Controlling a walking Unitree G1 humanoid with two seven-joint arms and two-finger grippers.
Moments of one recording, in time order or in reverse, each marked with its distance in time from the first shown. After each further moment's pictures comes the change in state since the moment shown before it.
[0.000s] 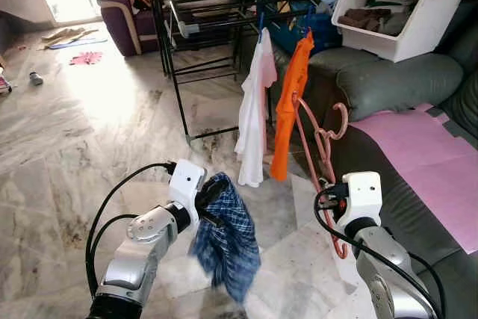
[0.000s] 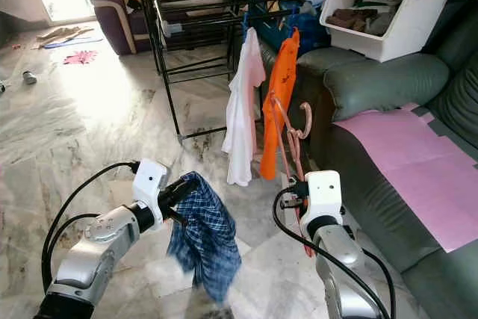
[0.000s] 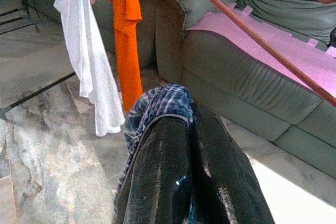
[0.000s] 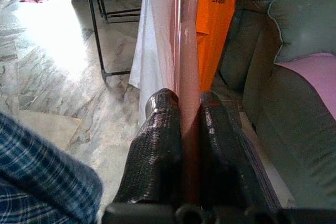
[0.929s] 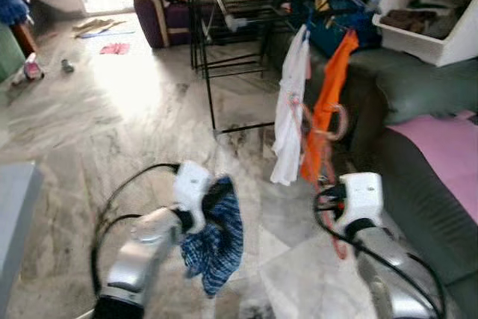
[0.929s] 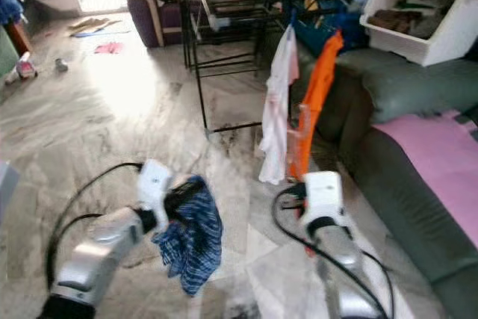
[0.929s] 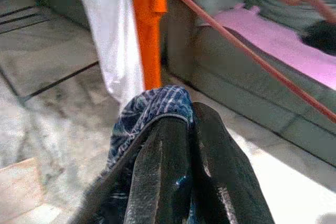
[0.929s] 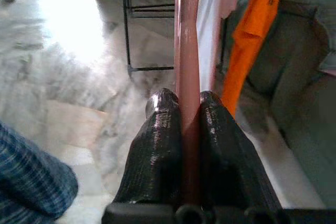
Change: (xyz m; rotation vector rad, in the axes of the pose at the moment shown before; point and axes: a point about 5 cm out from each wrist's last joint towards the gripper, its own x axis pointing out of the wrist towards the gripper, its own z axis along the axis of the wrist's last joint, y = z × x) left arm 0.002 -0.015 -0.001 0.018 0.004 -0.079; right arm -0.001 0.000 -0.003 -0.005 0.010 -0.007
